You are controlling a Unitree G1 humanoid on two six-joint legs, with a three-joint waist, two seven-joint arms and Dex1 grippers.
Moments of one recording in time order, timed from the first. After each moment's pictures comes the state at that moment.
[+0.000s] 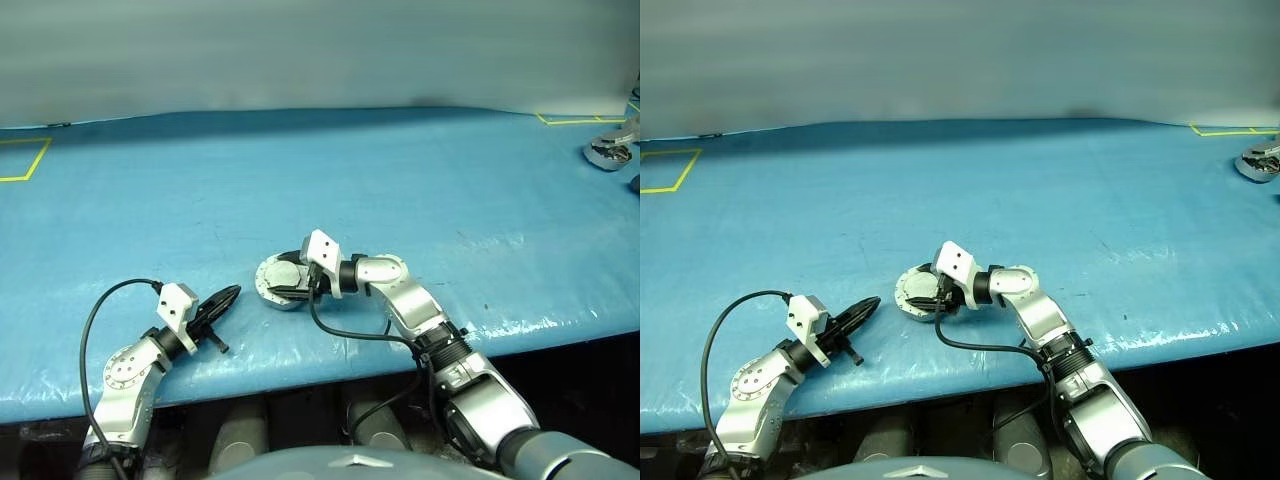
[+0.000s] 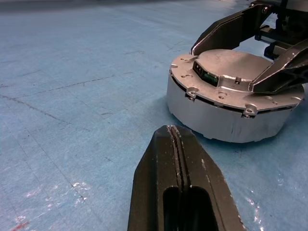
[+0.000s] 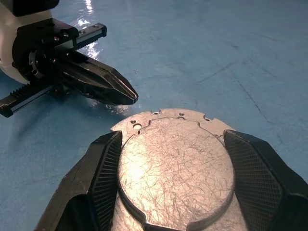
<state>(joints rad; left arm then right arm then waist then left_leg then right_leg) 0.14 0.39 0.07 0.11 -0.34 -0.18 -0.81 -0.51 -0.19 0.39 0.31 0.08 0.15 0.92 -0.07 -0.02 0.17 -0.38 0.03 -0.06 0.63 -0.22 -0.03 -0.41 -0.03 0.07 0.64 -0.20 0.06</state>
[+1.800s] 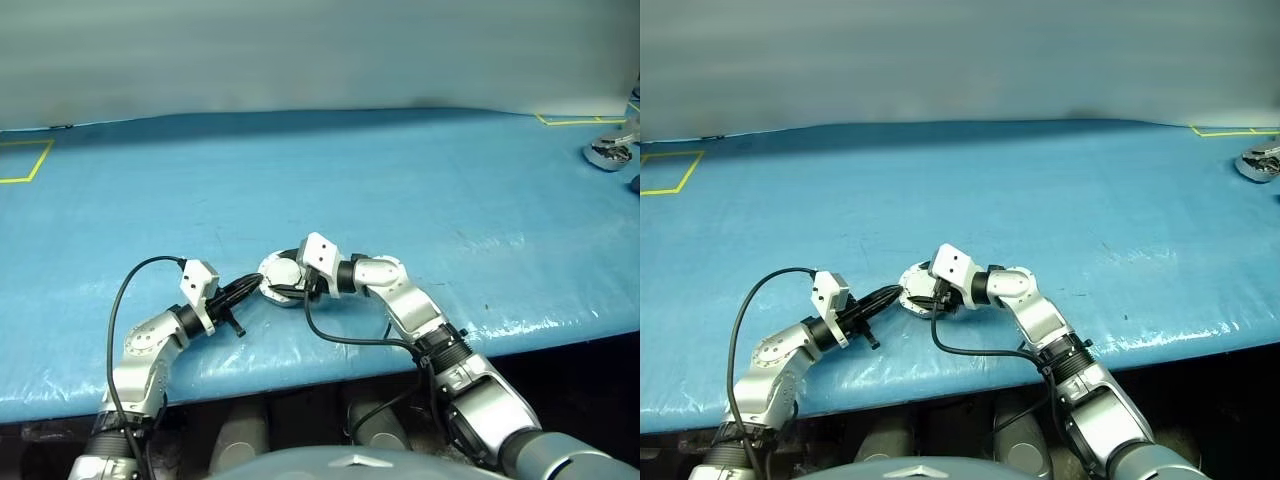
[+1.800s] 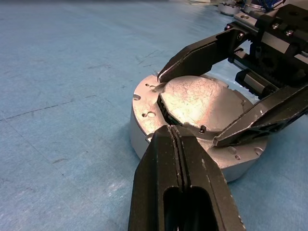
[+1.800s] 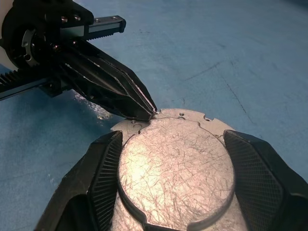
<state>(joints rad) 0.02 0.39 0.00 0.07 -0.37 0.05 -0.84 -0.49 -0.20 0.41 0.28 0.04 0.14 0.85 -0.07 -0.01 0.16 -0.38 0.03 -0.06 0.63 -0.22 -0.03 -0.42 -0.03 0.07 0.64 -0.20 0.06</state>
